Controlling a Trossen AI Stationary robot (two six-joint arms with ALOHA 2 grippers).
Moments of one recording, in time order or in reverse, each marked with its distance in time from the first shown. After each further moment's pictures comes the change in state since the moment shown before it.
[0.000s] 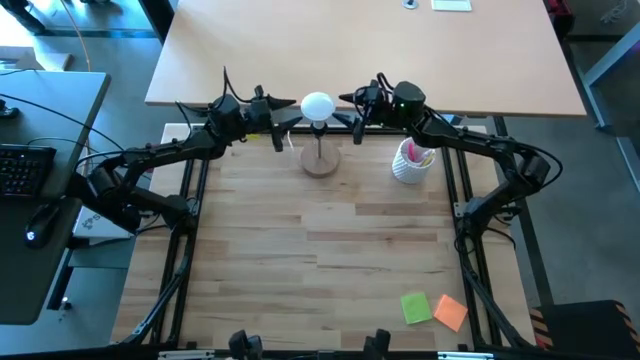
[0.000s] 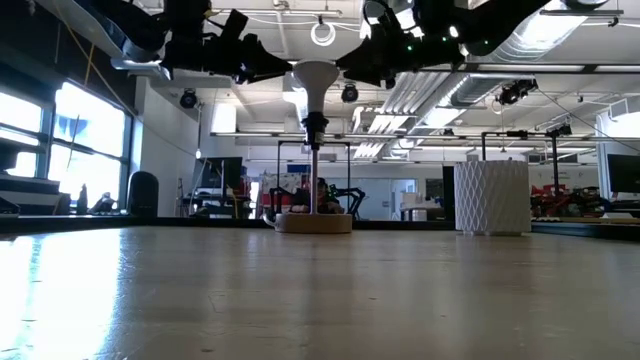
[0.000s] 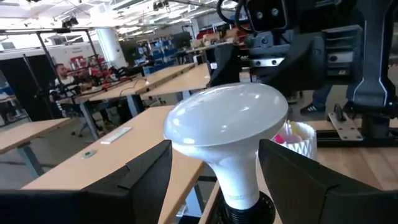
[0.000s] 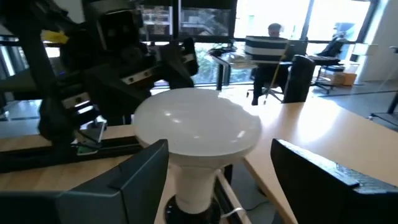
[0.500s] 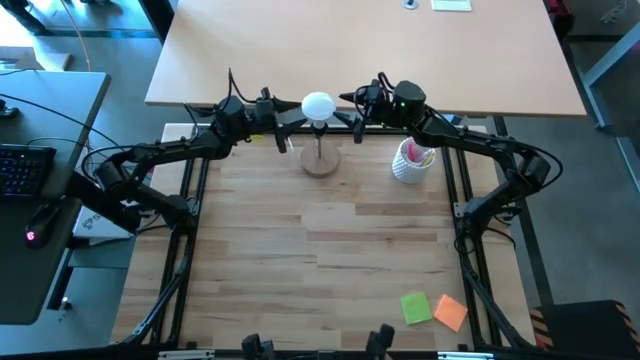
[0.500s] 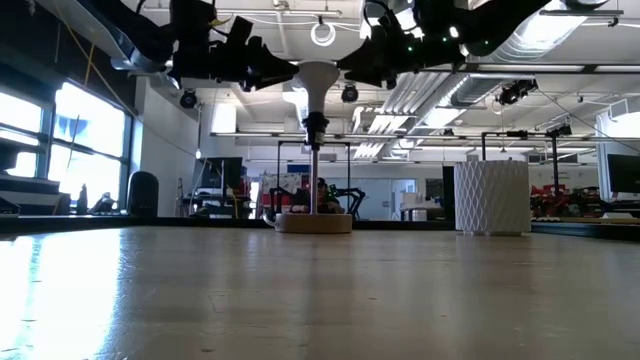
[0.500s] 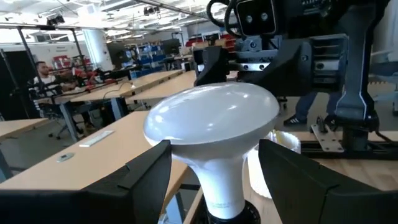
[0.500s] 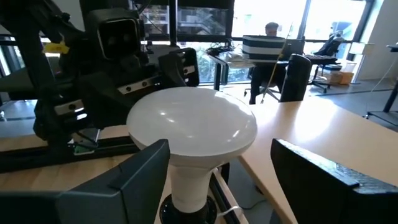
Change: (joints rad) left arm -0.019 0.075 0.000 0.102 0.057 -0.078; right arm -0.018 0.001 0.000 -0.004 0.007 -0.001
